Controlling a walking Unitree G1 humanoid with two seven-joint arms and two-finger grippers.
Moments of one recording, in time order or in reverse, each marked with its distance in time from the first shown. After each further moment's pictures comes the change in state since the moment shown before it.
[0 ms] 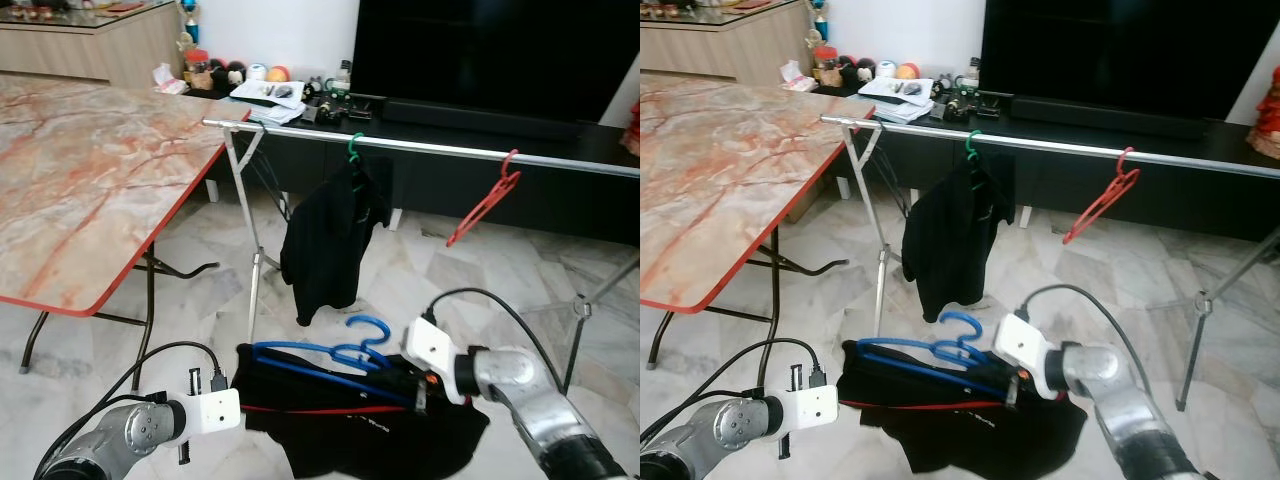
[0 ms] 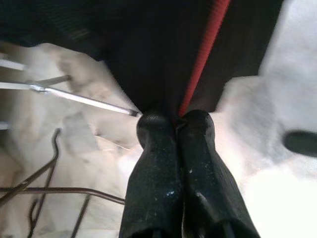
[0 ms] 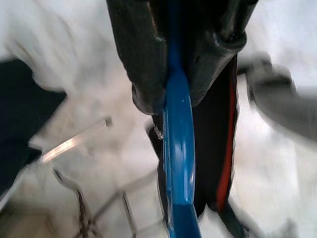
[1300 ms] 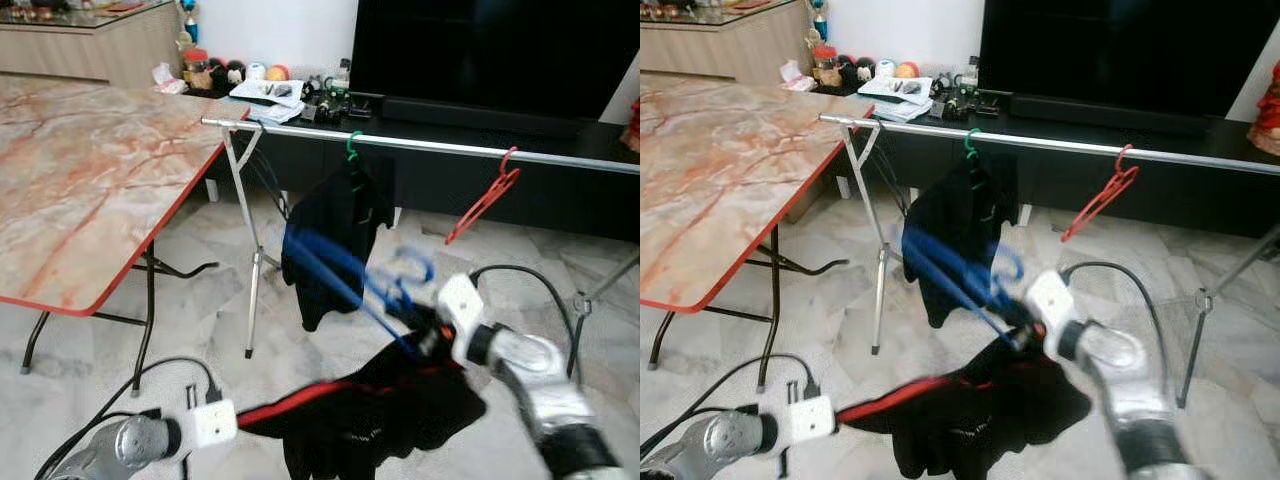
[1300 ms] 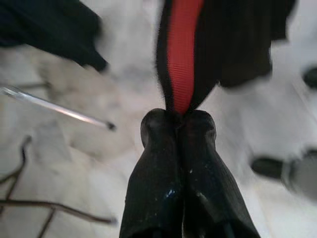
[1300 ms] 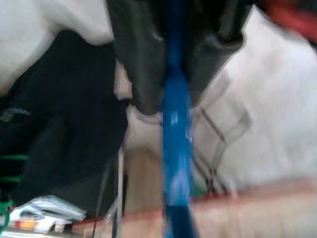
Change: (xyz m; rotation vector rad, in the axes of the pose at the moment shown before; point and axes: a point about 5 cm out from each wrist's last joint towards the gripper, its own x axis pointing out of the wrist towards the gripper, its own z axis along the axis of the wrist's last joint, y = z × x) left arm -0.003 -0.006 0.009 -0.118 -0.101 -0.060; right arm 0.001 -0.033 0.031 0.450 -0.551 -0.441
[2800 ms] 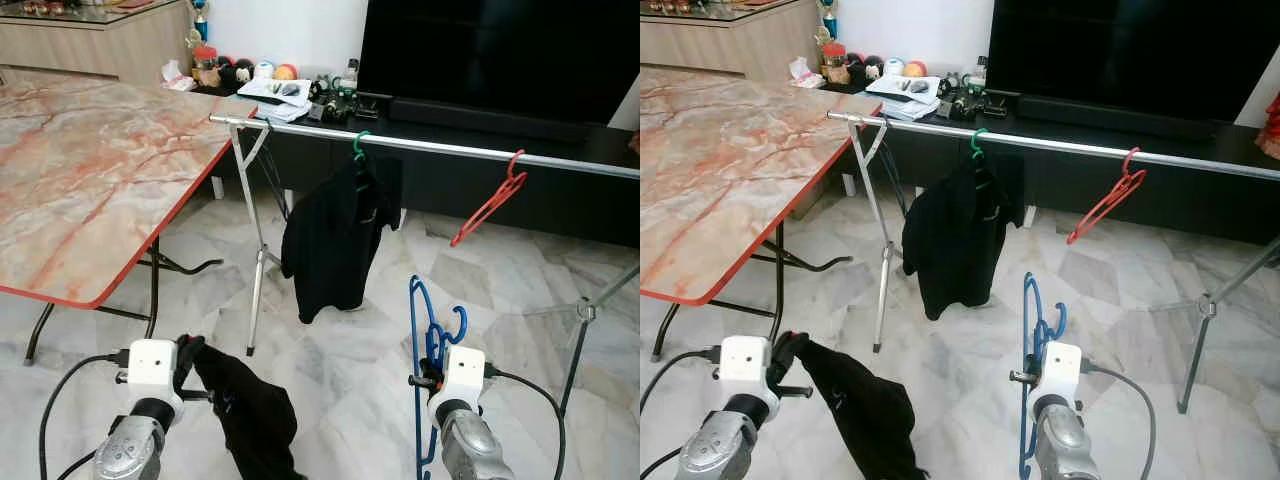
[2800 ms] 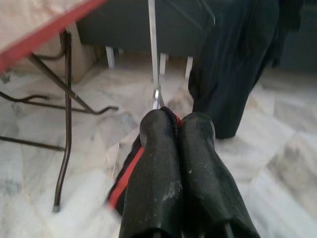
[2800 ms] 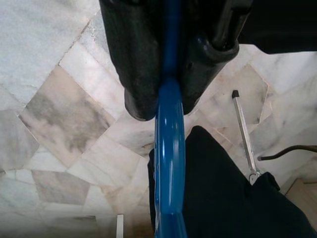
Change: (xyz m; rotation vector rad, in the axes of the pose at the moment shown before) left arm -0.050 0.021 0.014 -0.921 -0.338 0.899; right arm -0.029 0.021 -0.114 0.301 0.282 -0.758
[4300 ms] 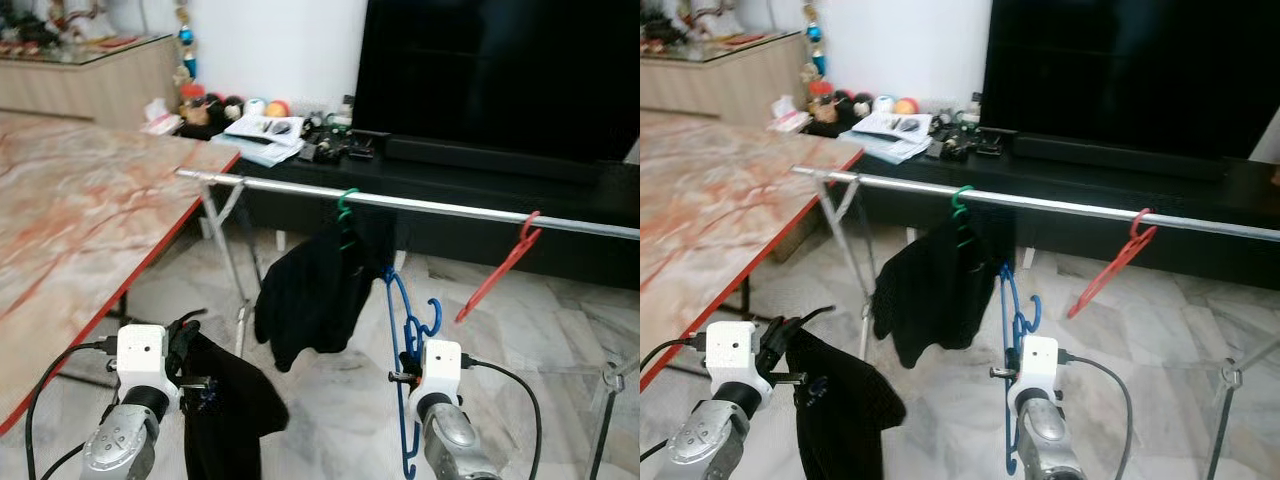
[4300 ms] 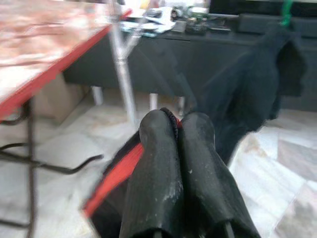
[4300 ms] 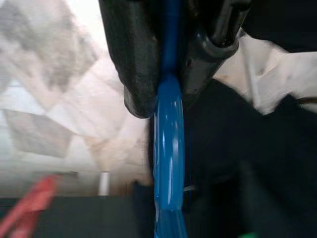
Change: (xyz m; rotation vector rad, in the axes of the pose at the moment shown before) left arm -0.002 -0.009 0.019 -0.004 -0.002 -0.032; right arm 0.001 0.010 -0.001 -0.059 0.005 0.023
